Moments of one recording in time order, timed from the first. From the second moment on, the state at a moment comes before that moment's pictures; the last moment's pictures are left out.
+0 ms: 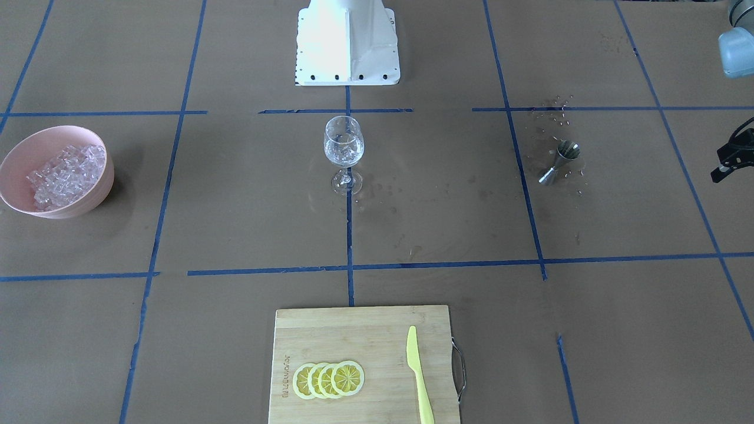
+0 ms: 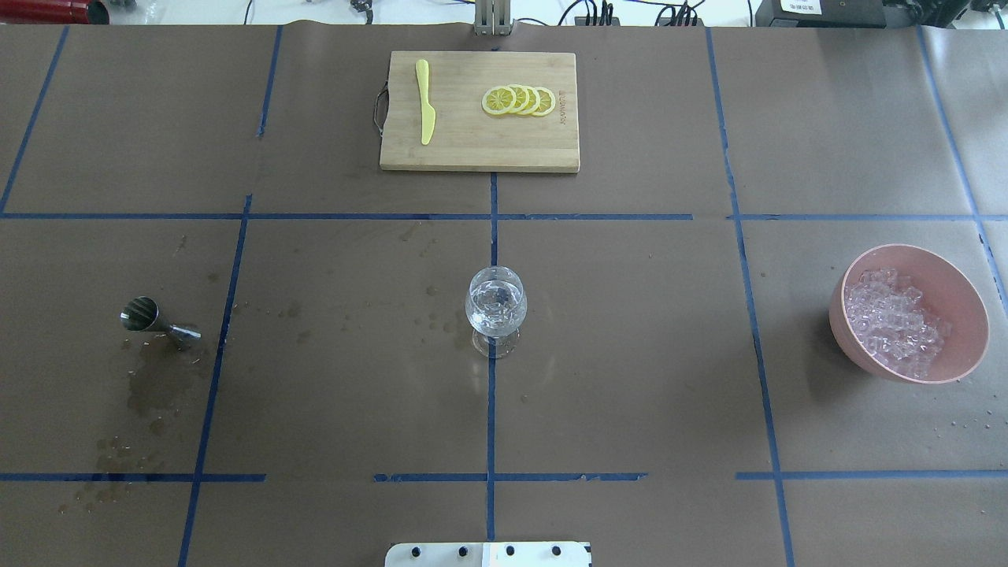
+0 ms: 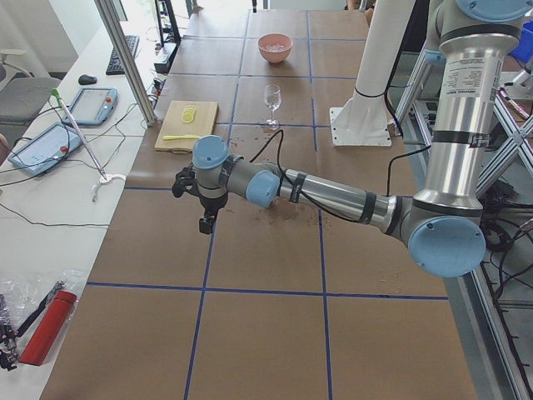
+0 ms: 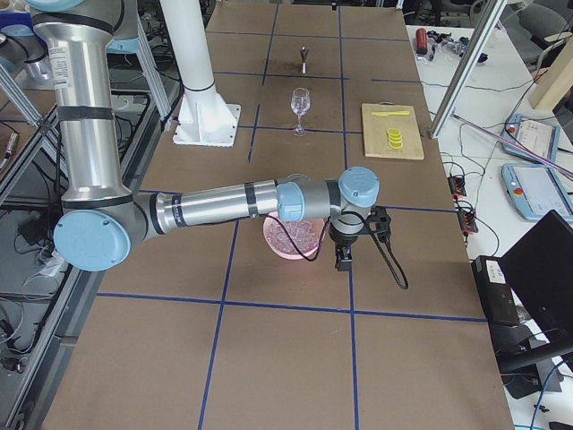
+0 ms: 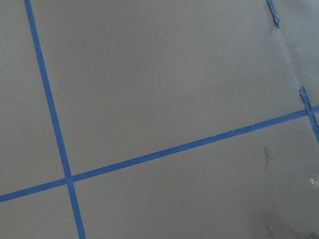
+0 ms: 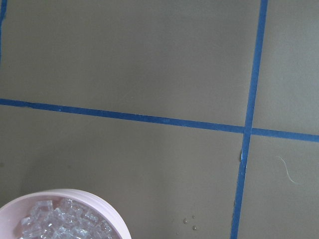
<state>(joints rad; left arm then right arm) -1.39 -1.66 -1.75 -1.70 -2.35 -0.16 1.46 -1.50 1.69 -1.64 2.41 0.06</state>
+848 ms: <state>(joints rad) -1.39 -1.45 -1.76 -2.03 -2.36 -0.15 1.46 -1.51 1.69 -1.64 2.39 0.05</state>
